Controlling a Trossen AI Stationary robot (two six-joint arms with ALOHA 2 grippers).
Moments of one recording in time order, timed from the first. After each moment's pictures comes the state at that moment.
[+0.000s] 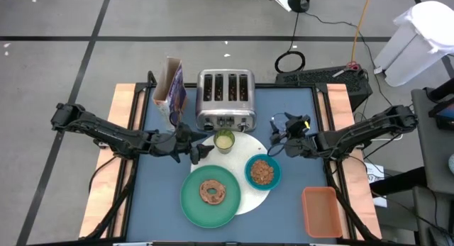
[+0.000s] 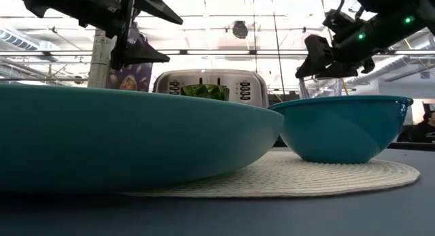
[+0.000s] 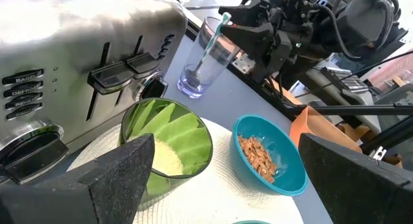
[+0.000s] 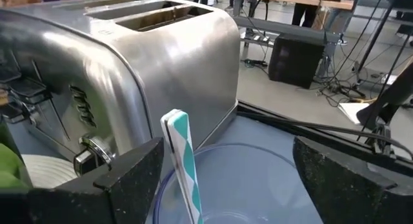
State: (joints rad) left arm -0.21 1.18 0.56 0.30 -0.45 -0.71; right arm 0.21 1.09 0.45 -0.10 1.15 0.66
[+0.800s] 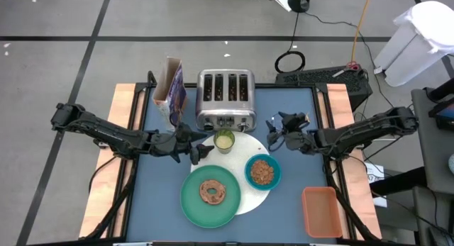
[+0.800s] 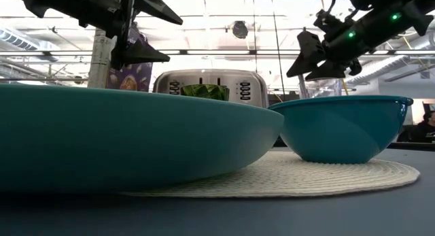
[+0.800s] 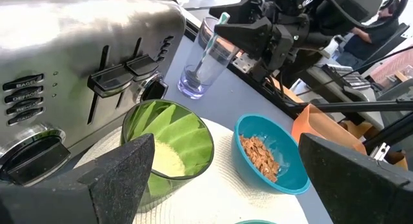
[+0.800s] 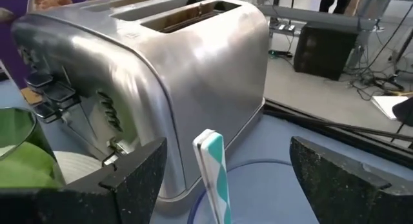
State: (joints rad) left arm -0.21 1.18 0.56 0.30 -0.45 -0.68; right arm 0.13 1.09 0.45 0.04 0.99 0.54
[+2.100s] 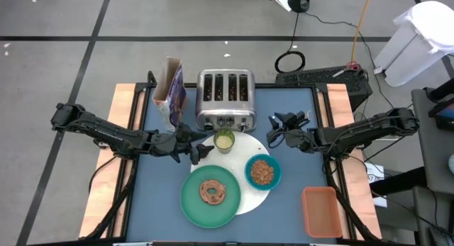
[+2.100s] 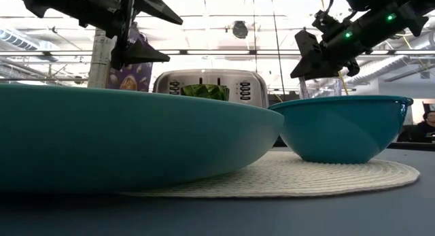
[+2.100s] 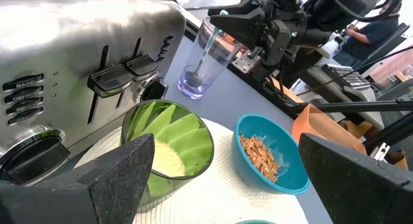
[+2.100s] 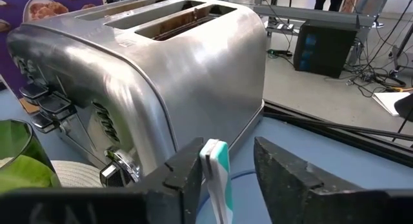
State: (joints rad) left arm -0.21 1.18 0.57 0.30 -0.45 -0.68; right arm 0.10 1.09 0.45 0.07 0.97 0.53
